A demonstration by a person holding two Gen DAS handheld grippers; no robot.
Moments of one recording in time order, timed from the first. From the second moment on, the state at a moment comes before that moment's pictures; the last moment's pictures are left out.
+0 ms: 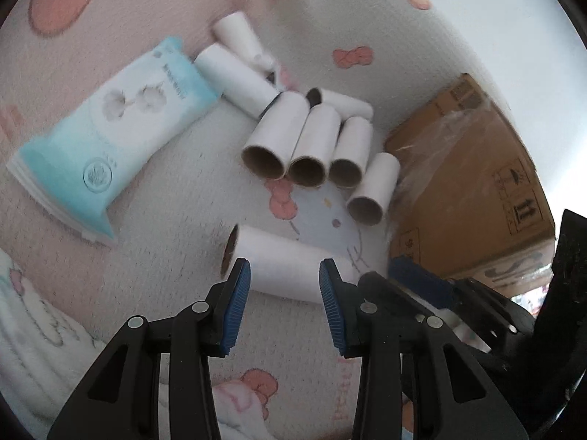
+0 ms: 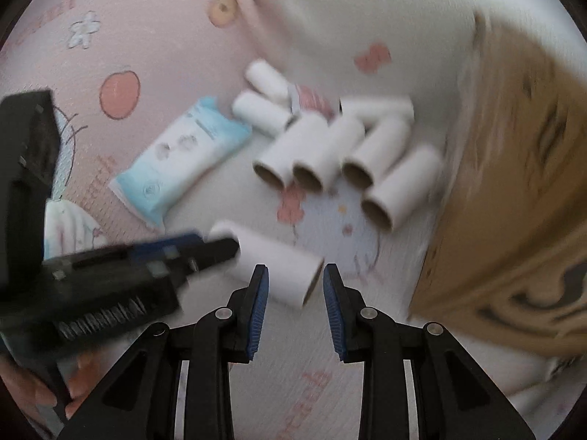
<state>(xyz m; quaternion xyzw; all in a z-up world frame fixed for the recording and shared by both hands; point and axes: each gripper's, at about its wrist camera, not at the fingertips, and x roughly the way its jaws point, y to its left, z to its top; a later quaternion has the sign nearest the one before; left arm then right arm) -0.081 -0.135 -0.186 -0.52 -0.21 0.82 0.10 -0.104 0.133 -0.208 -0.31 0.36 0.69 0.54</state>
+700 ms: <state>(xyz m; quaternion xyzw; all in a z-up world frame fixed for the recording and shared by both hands) -0.104 -0.147 -0.213 -0.54 -0.29 0.79 0.09 -0.126 0.182 -0.236 -0.43 0.29 0.71 0.47</state>
